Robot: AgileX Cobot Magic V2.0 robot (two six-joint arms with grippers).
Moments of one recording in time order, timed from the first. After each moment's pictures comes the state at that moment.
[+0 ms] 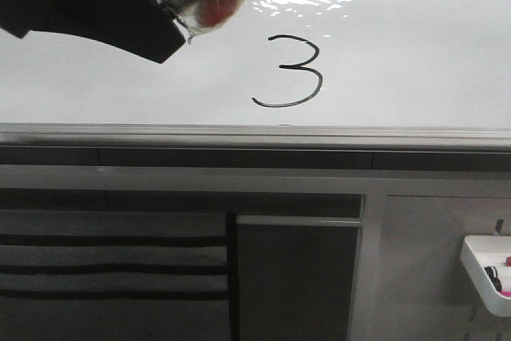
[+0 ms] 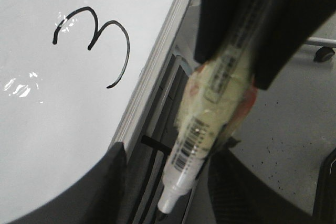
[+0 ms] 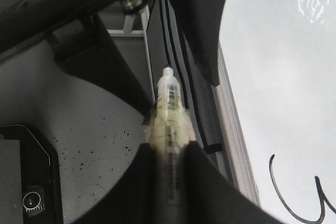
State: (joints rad) left arm -0.70 1.20 -0.90 -0.38 0.50 0.97; right arm 0.76 1.30 -1.16 0.30 0.70 -0.88
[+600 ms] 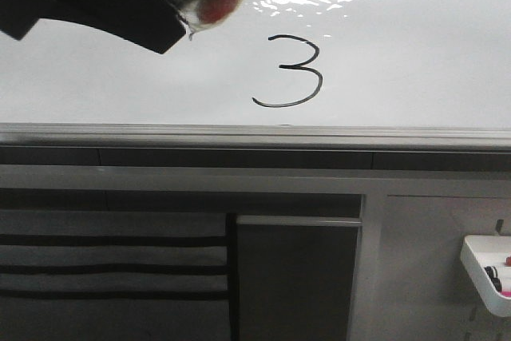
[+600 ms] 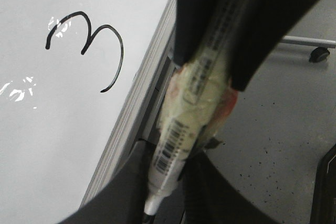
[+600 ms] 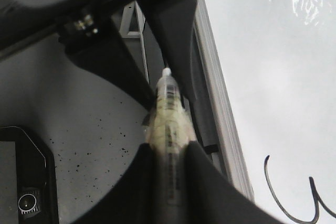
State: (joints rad) left arm -0.70 1.20 -0.90 -0.40 0.51 1.00; right arm 0.76 1.30 -1.16 0.30 0.68 -0.88
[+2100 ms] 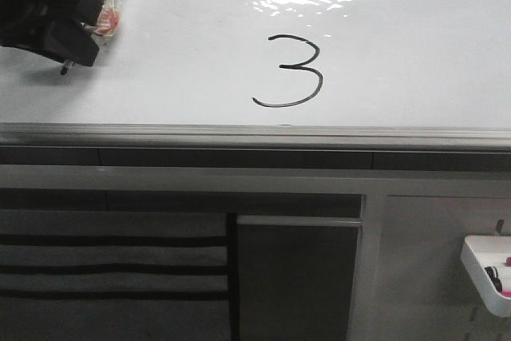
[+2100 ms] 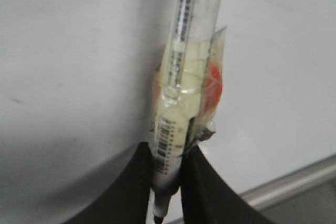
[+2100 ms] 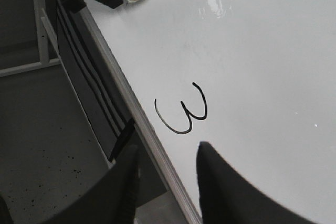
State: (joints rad) left arm -0.33 1.45 -0.90 -0.54 0.21 0.56; right arm 0.45 1.00 -1.16 0.30 0.81 -0.83
